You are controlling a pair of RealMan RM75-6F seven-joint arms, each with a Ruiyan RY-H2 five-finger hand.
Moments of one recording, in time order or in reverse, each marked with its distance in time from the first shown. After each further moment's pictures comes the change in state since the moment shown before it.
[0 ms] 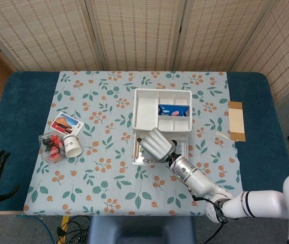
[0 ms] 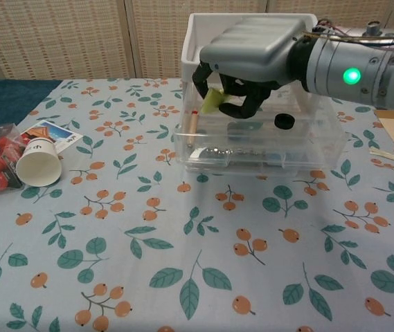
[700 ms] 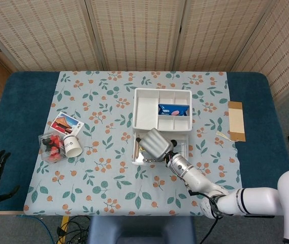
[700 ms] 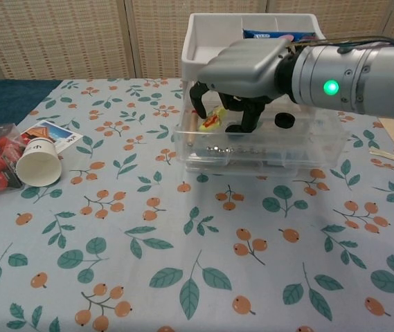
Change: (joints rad) left arm -0.002 0.002 0.001 -0.007 -0.003 -0.002 0.008; right arm 0.051 -0.036 0.009 0.056 0.136 -0.098 -0.076
